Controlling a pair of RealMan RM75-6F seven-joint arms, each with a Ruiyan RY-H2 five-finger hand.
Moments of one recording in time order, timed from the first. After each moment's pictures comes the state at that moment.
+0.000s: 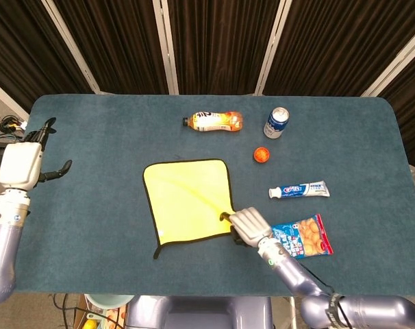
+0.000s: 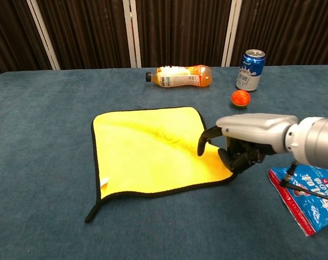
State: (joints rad) left arm -0.58 -1.12 -0.16 -1.62 1.05 1.28 0.17; right arm 0.74 -1.49 0.15 -1.82 -0.87 0.88 -0.65
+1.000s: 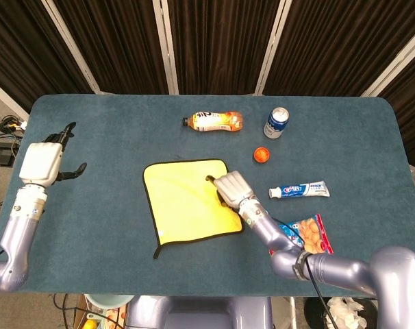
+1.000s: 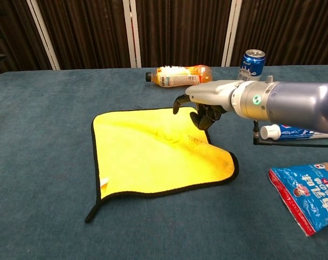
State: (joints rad) left arm -0.62 -1.20 -0.21 -1.54 1.03 1.13 0.25; right arm 0.99 -1.63 0.24 -1.38 -0.79 0.72 -0.59
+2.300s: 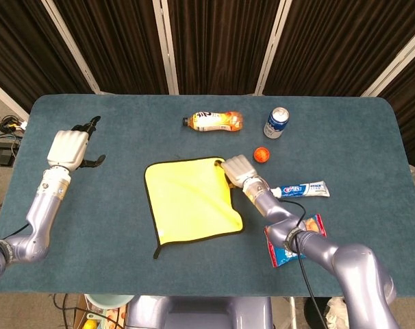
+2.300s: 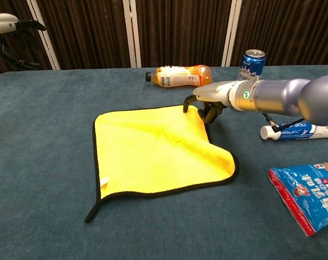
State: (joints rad) left arm -0.77 -1.30 -0.25 -1.37 0.91 0.92 0.34; right arm 1.10 -1.80 0.22 -0.80 -1.06 0.46 -0.17
